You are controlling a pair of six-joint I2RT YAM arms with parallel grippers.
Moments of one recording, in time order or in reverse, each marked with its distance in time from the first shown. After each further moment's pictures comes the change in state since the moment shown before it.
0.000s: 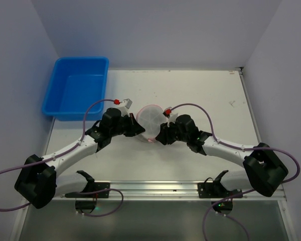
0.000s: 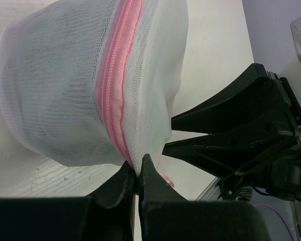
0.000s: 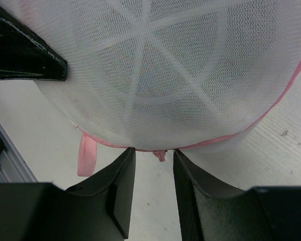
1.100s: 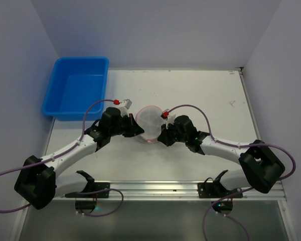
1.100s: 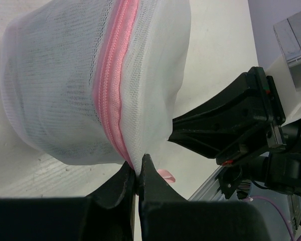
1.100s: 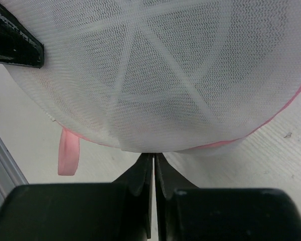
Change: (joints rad) left arm 0.013 -0.008 0.017 -0.061 0.027 0.008; right arm 0.000 0.048 -0.005 0.016 -0.028 -0.068
